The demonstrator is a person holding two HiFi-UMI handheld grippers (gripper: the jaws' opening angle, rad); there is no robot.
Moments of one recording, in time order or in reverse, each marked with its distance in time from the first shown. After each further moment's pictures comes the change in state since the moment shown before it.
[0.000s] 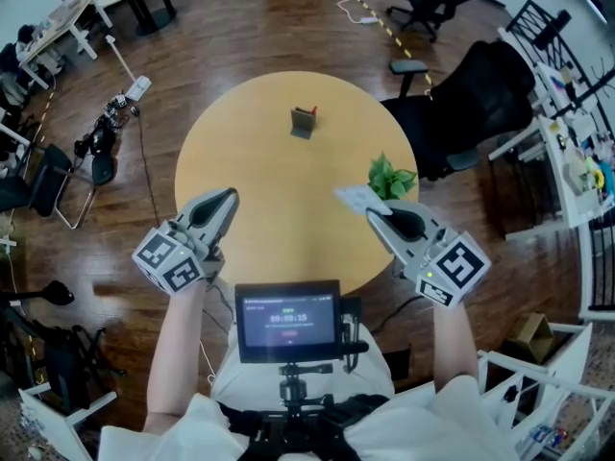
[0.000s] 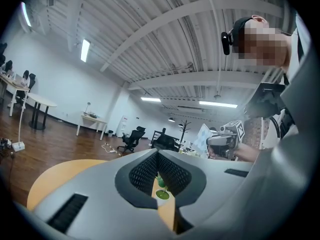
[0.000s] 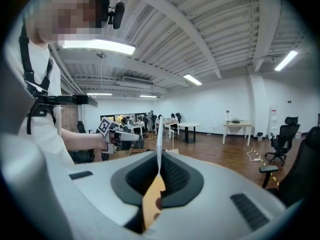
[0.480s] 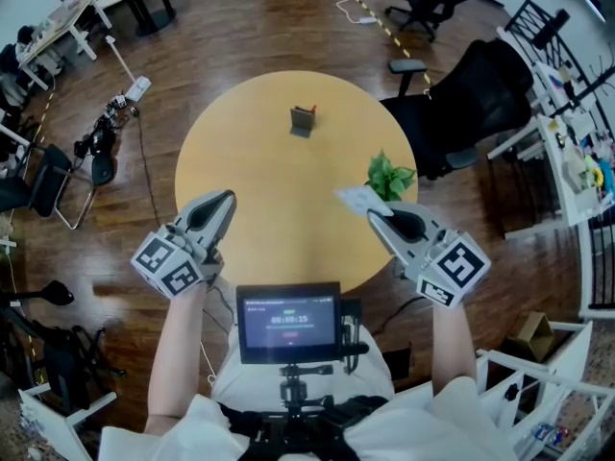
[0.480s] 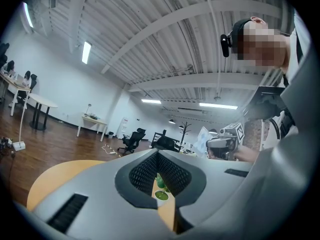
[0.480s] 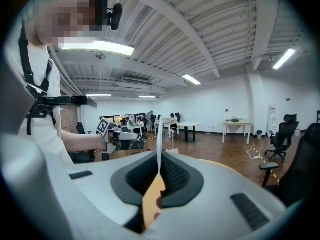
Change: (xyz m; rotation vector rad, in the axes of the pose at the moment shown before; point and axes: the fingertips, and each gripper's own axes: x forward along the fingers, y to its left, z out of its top) left arm -0.011 -0.009 0.000 -0.003 -0.025 0.005; right arm -0.009 0.006 -0.005 0.023 -0.004 -0.005
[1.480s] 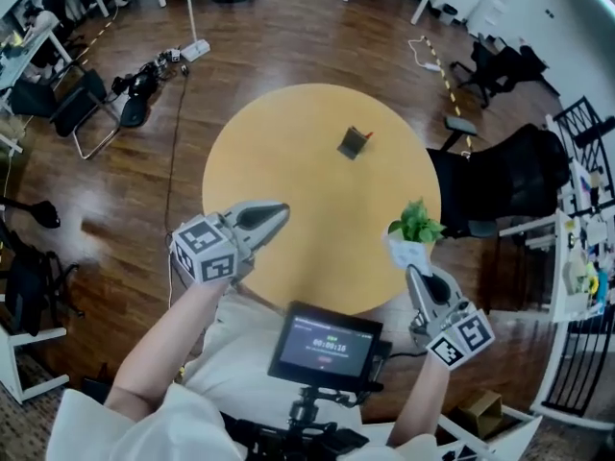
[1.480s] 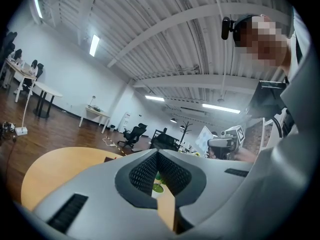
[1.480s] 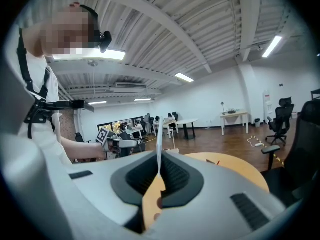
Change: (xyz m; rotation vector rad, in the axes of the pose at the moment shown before) left arm -0.013 0.007 -0.043 -0.078 0.024 0.007; right arm -0.009 0.007 -0.036 0.117 -0.014 -0.003
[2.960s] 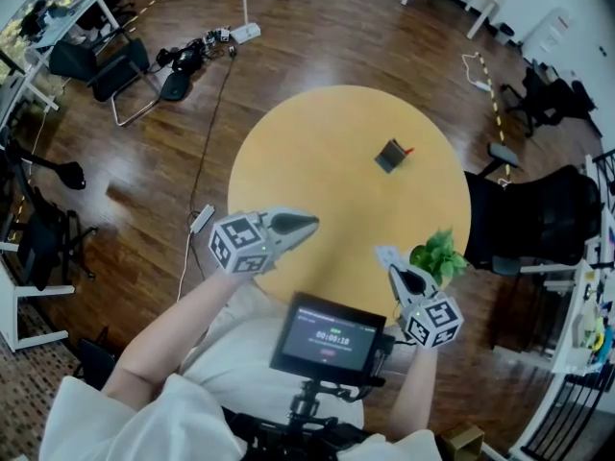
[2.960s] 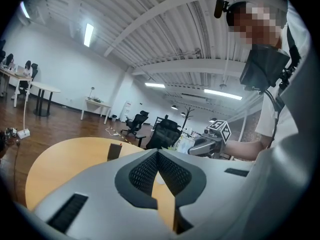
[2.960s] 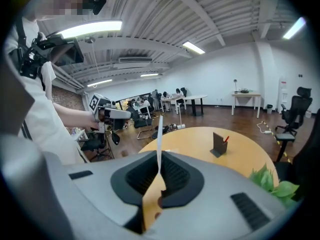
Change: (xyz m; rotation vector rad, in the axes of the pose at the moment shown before) left arm 0.032 0.038 -0.061 0.041 0.160 0.034; right arm 0.101 -0.063 -0.132 -0.046 0.312 0.107
